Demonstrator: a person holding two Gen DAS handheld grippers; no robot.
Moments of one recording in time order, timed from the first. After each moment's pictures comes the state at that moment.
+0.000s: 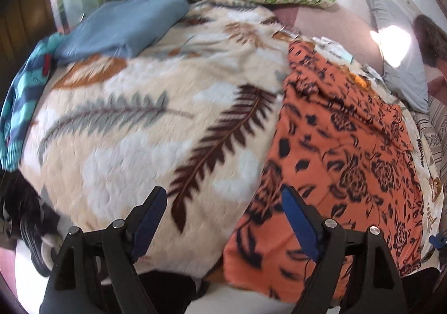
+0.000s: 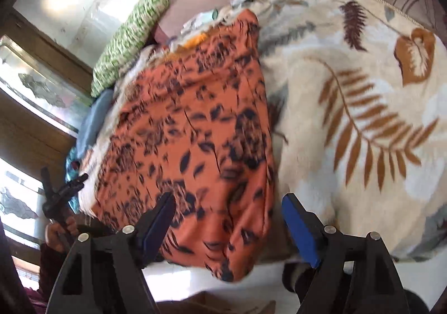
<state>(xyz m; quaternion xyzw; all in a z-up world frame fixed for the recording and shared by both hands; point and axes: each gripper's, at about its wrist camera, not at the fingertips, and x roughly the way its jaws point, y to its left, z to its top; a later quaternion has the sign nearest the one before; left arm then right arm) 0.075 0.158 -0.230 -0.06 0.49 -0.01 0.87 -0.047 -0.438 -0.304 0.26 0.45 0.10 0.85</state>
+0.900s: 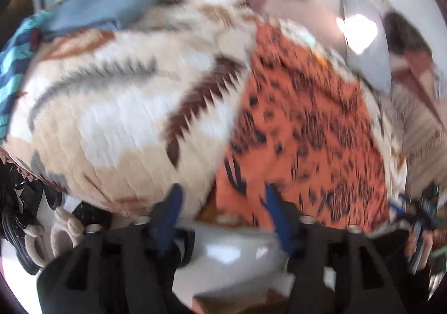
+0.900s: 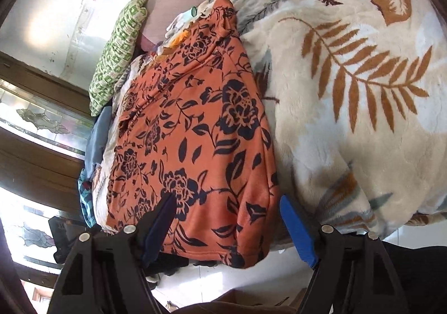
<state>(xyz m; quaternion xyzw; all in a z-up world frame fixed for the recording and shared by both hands) 0.025 0.183 -0.206 -0.11 0.50 -0.11 0.85 -0.058 -0.437 -0.336 0.36 0.44 0.09 0.82</state>
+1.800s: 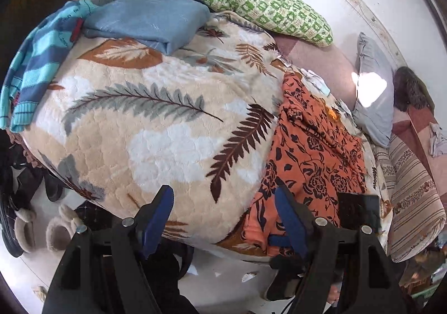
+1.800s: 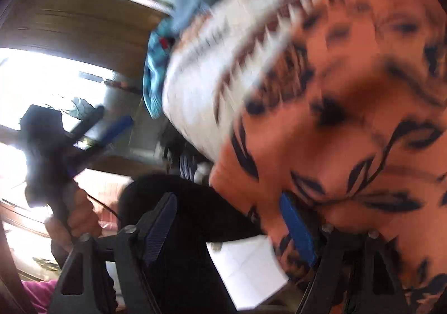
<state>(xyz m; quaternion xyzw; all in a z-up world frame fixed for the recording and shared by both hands) 0.028 0.253 -0.188 -0.19 0.47 -0.09 0.86 0.062 -0.030 -0.355 0.18 0.55 0.46 0.68</state>
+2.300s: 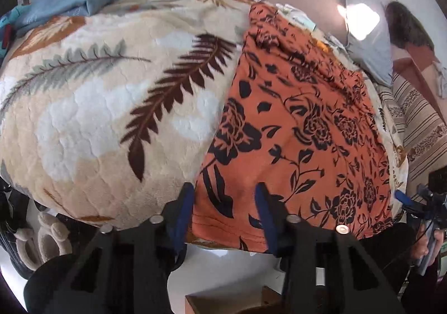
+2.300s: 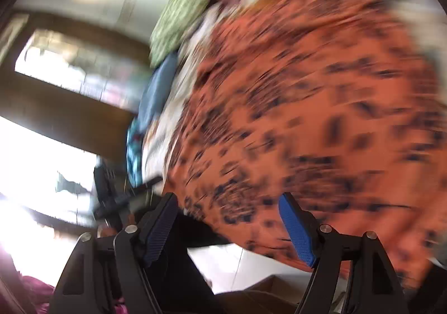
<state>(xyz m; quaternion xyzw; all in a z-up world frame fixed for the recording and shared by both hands) 0.056 0.151 -0.251 -0.10 0.55 -0.14 0.82 -0.019 -0.330 -0.308 0.34 0.45 0.25 0.78</state>
